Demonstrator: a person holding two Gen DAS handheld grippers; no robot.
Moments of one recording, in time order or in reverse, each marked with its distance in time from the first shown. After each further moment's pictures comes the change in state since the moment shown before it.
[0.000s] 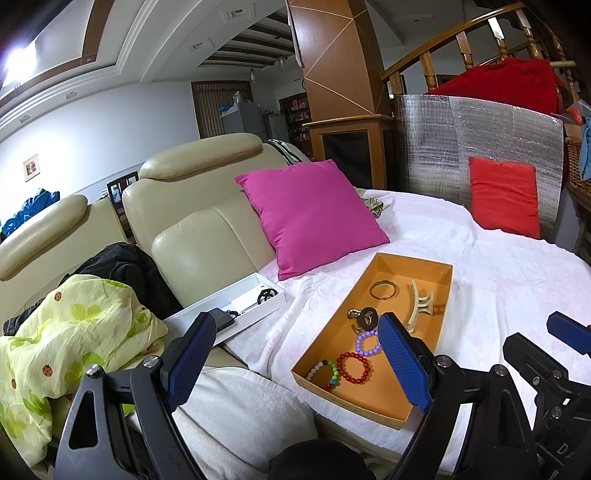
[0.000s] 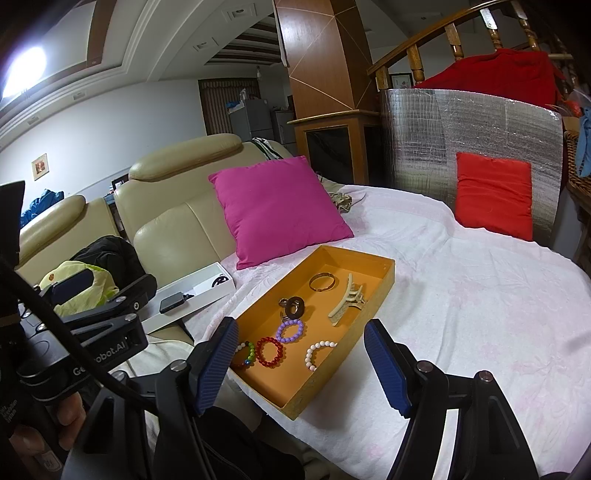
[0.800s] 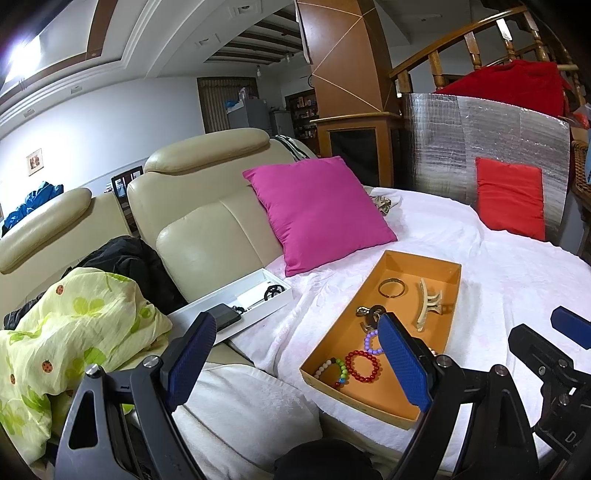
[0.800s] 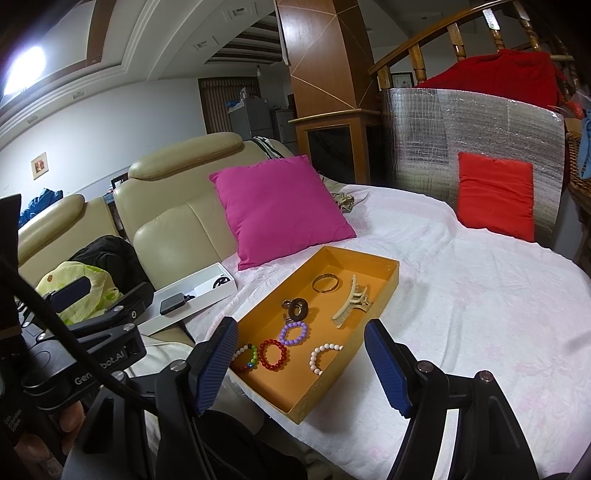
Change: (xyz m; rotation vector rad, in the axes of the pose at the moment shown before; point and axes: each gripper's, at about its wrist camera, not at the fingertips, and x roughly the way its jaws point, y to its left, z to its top) left arm 0.008 0.011 -0.003 -0.021 0.014 0.014; right arm 0.007 0.010 0.005 -0.003 0.005 -0.005
